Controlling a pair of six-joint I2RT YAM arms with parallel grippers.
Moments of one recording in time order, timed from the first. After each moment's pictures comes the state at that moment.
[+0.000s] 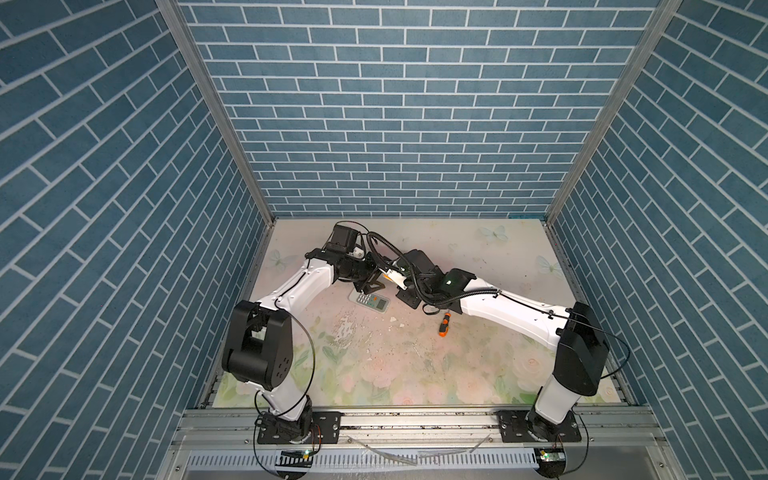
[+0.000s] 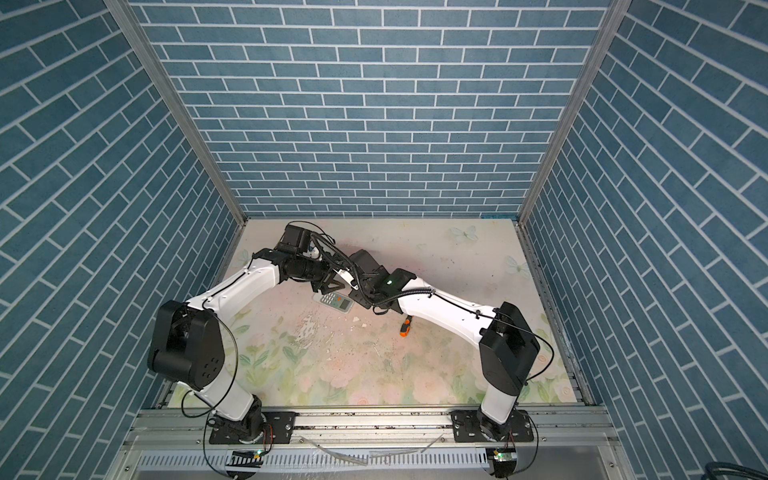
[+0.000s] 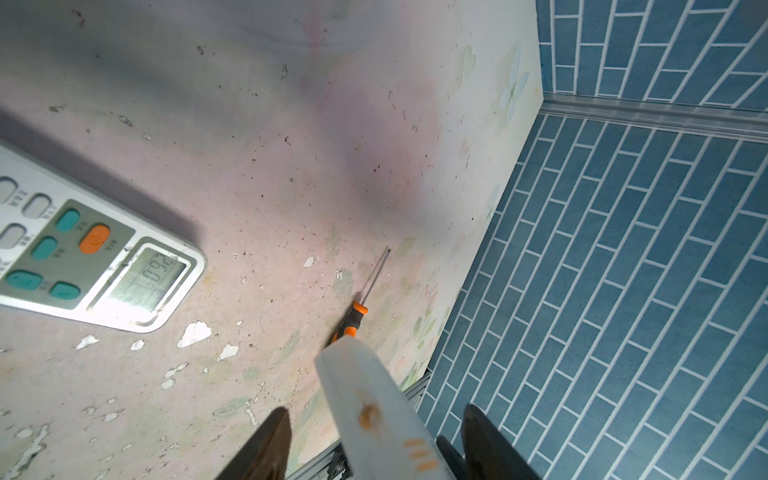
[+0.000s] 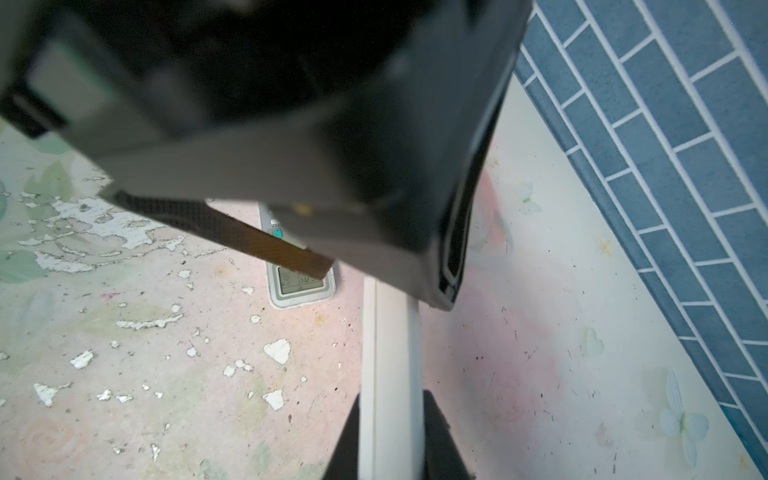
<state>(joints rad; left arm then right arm) -0.30 1.67 1.25 -0.55 0.70 -0.99 0.99 1.73 1.43 -0.52 0.24 -0.27</state>
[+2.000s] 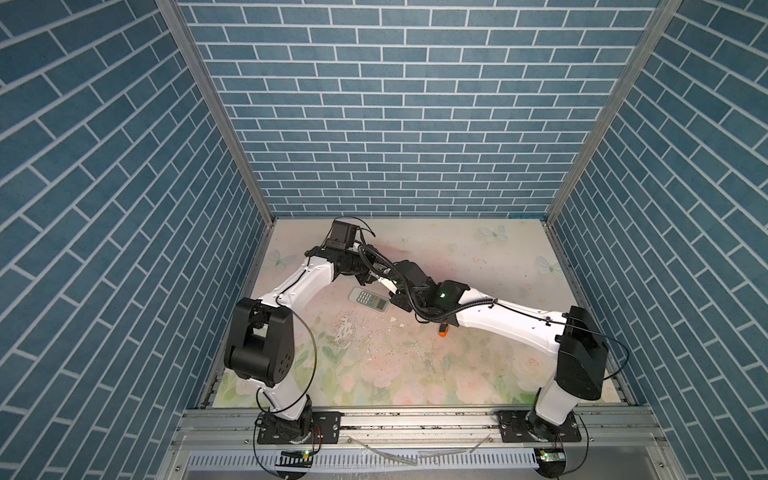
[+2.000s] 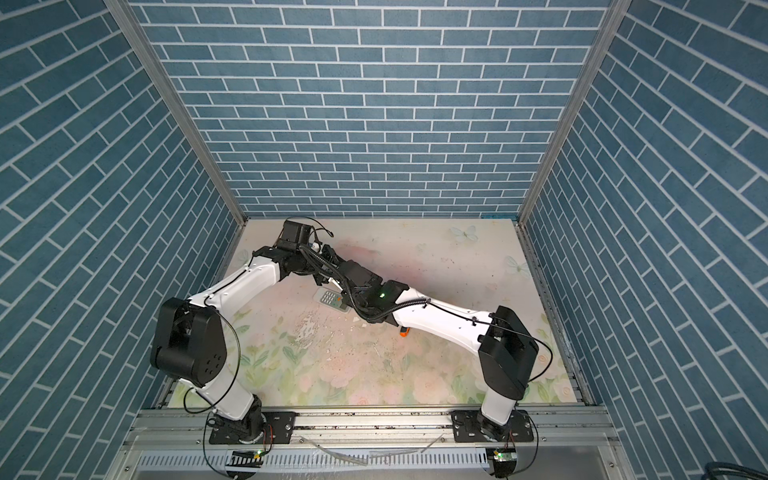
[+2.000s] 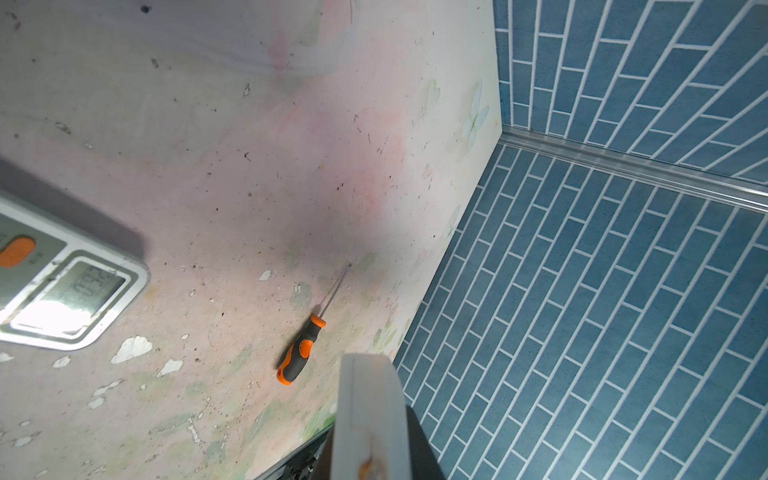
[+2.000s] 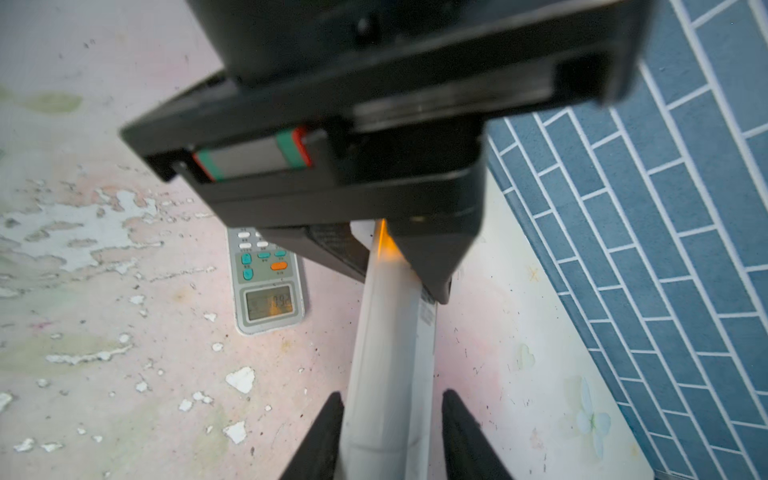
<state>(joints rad) -0.29 1.68 1.28 -0.44 0.74 -1.14 1.07 1.68 1.36 -0.38 0.43 -0.33</state>
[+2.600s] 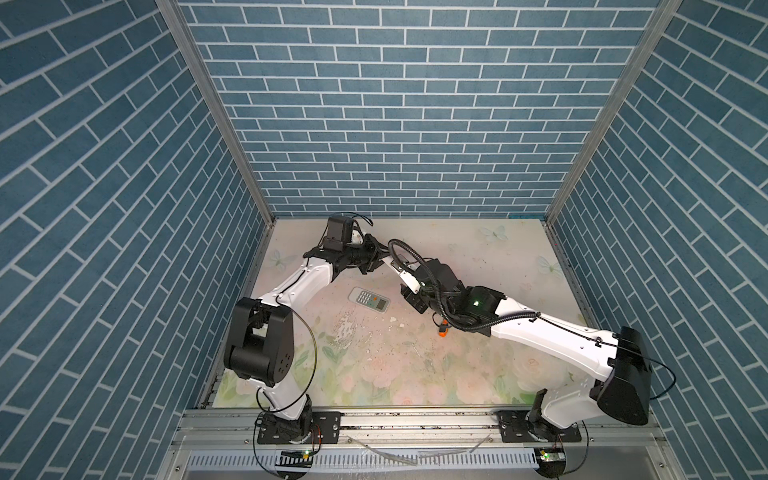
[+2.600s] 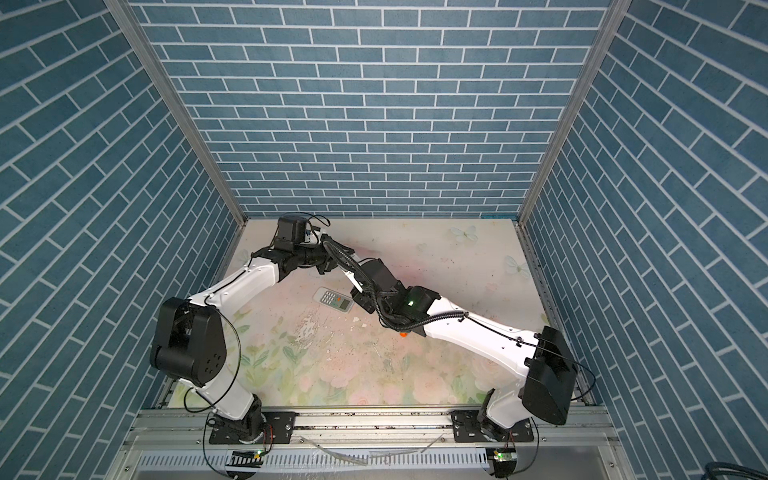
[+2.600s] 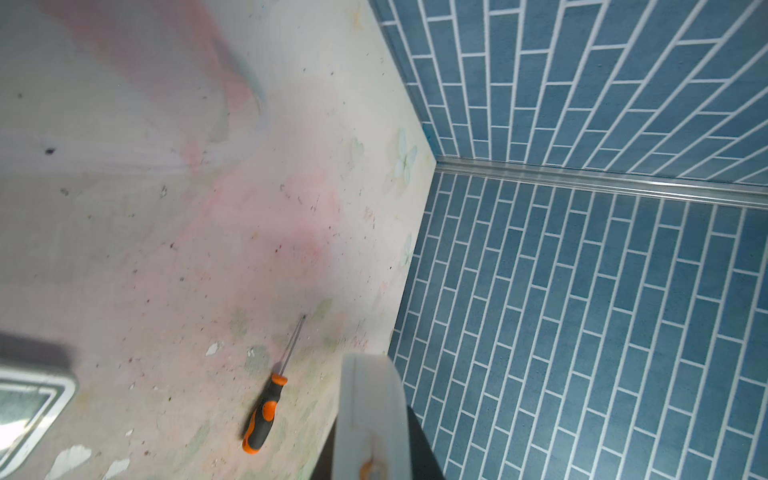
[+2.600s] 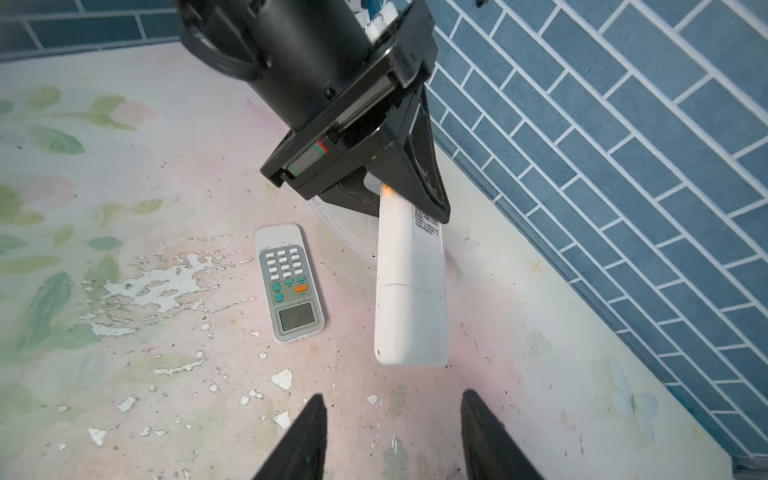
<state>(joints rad) -0.28 1.68 1.21 -0.08 0.70 -1.18 1.05 1.44 1.23 -0.36 0.35 -0.11</state>
